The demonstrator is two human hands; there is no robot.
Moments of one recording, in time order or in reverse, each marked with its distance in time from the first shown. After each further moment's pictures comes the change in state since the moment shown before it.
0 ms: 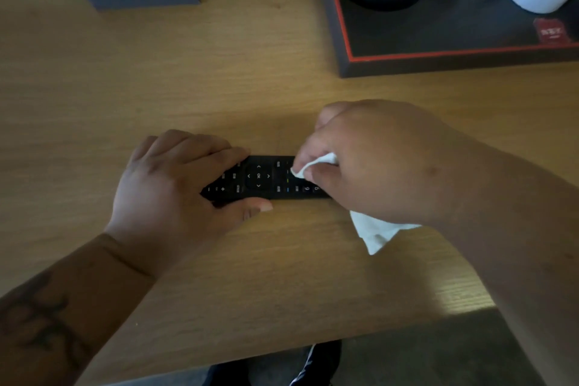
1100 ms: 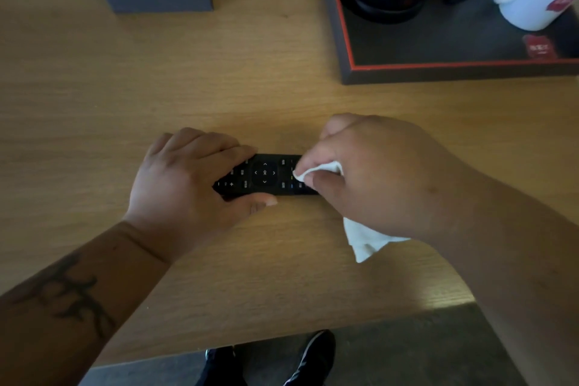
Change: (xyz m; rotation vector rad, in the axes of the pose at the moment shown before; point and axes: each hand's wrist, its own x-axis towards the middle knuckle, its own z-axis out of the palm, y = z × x) left_hand -0.001 0.000 0.001 -0.015 0.008 -0.007; right_hand -0.017 -0.007 0.008 0.045 0.052 0.038
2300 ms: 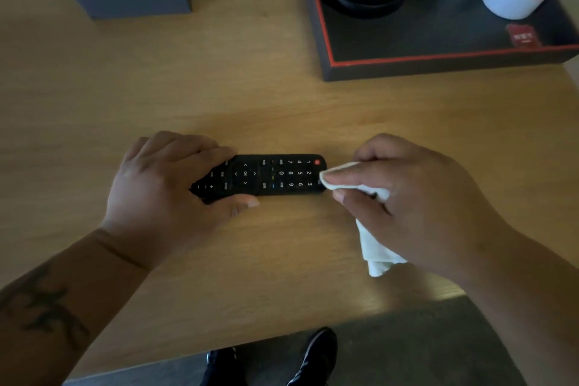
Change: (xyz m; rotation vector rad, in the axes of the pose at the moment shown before) left_hand 0.001 0.003 -0.001 0.000 0.001 -0.020; right_hand -0.052 0.041 0.023 0.172 0.287 0.060
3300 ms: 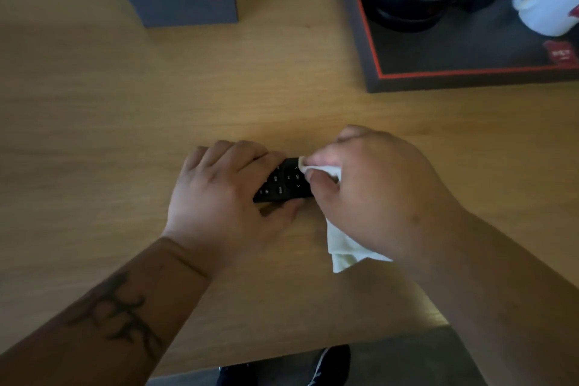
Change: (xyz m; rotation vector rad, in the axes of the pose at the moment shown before) left_hand -0.003 0.002 0.002 0.024 0.067 -0.014; right_hand 0.056 -0.080 0.034 -0.111 -0.067 0.100
